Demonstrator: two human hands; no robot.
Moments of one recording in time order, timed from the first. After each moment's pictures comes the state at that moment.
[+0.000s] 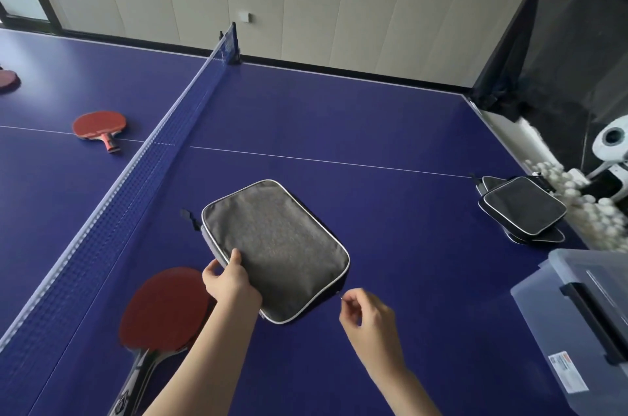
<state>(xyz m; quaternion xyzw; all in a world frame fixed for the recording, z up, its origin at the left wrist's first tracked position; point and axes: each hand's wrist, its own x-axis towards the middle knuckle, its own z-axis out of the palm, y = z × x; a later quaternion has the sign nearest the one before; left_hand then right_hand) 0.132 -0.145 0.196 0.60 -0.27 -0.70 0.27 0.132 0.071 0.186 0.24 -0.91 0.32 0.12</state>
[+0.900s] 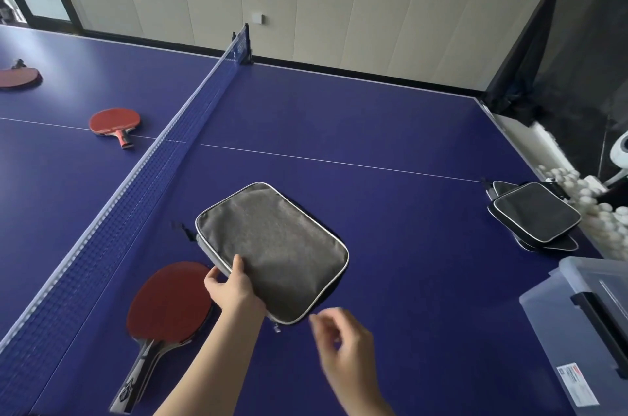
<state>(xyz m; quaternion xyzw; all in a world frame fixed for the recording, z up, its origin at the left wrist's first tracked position) 0.145 -0.137 0.183 0.59 -0.28 -0.71 0.28 0.169 0.047 0.170 0.24 -0.84 0.48 0.11</state>
